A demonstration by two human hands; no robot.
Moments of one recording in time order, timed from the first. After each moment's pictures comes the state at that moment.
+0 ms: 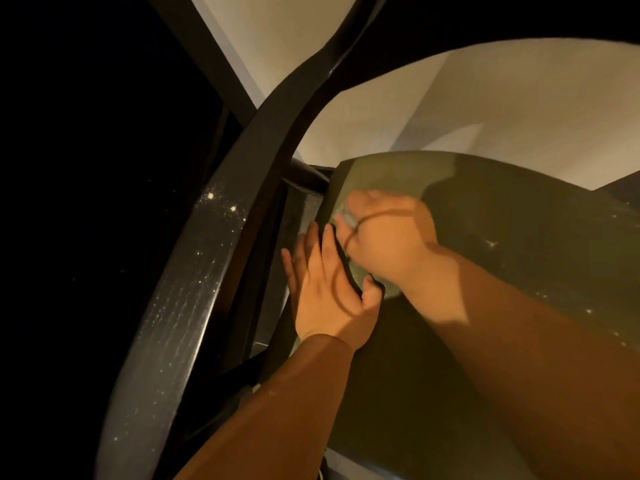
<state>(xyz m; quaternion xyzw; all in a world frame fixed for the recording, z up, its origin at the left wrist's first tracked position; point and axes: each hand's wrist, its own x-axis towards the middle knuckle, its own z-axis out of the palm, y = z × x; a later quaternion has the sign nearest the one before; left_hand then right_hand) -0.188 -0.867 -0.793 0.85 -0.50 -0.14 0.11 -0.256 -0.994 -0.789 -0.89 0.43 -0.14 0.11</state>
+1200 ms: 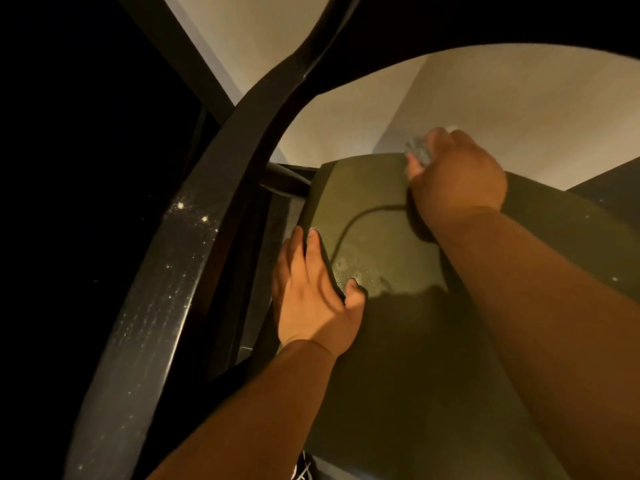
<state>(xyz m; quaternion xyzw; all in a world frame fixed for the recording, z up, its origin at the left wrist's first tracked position) -0.186 -0.867 -0.801 0.85 -0.48 -0.18 0.10 -0.317 -1.071 -0.778 -0.78 0.61 -0.10 0.08</state>
